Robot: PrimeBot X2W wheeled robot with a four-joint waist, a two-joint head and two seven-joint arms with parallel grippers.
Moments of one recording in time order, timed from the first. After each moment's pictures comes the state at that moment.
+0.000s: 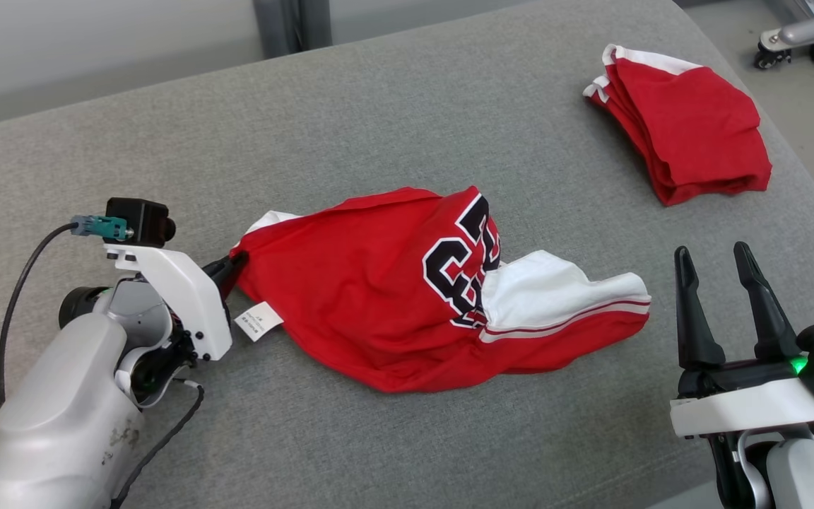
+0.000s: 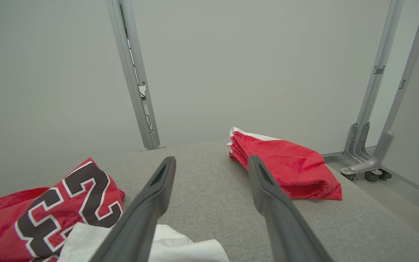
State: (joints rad) left arm -0.67 0.34 -0.59 0.68 -0.90 -0.13 0.29; right arm -0.15 -0.05 0.02 0.10 0.23 0.13 -0.26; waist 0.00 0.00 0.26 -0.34
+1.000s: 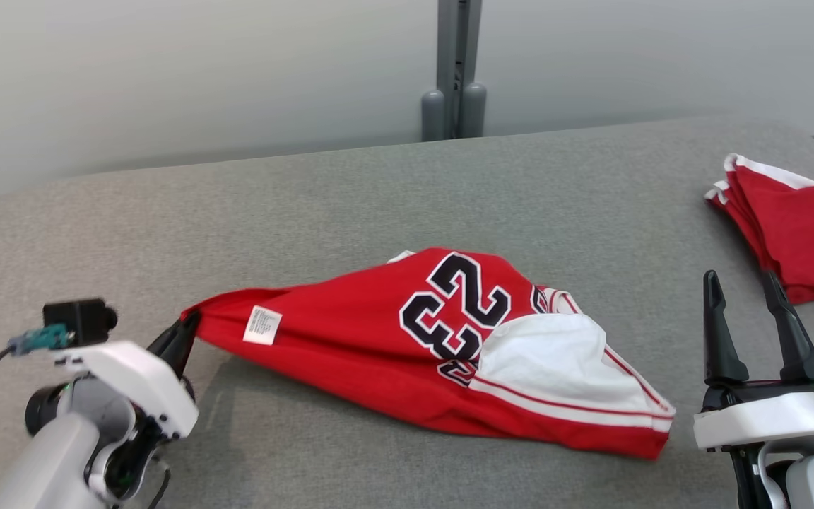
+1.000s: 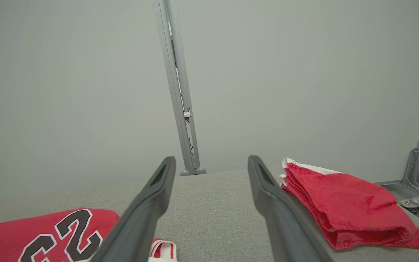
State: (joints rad) left arm -0.44 0.42 -0.56 0.54 -0.99 -0.04 0.05; right arm -0.13 -0.05 -0.06 0.17 0.20 0.13 -0.26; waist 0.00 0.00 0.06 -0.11
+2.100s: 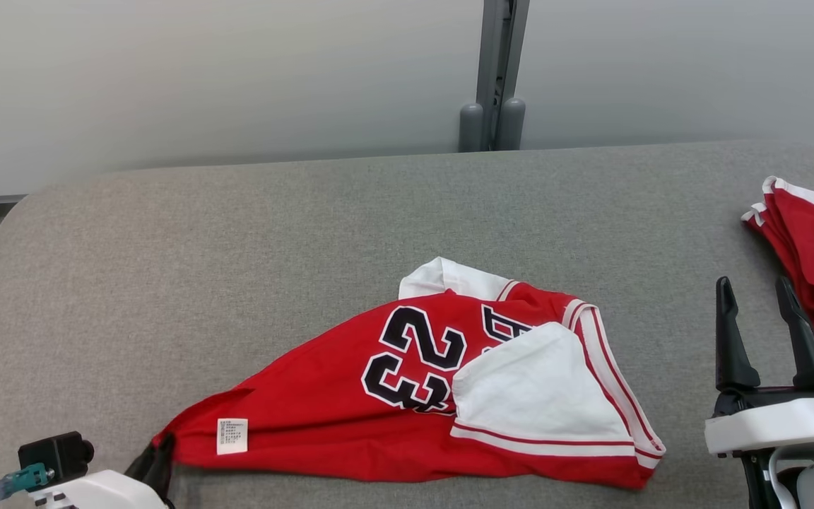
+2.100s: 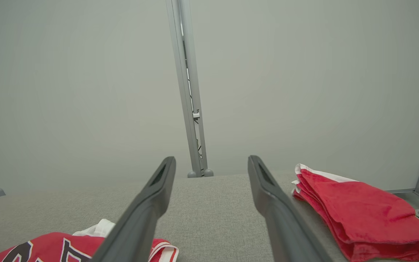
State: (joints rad) left arm -0.05 0.50 -0.49 0.30 -1.06 0.17 -0.03; right arm -0.12 -0.06 -0.08 0.18 0.19 0.13 -0.26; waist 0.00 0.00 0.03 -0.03
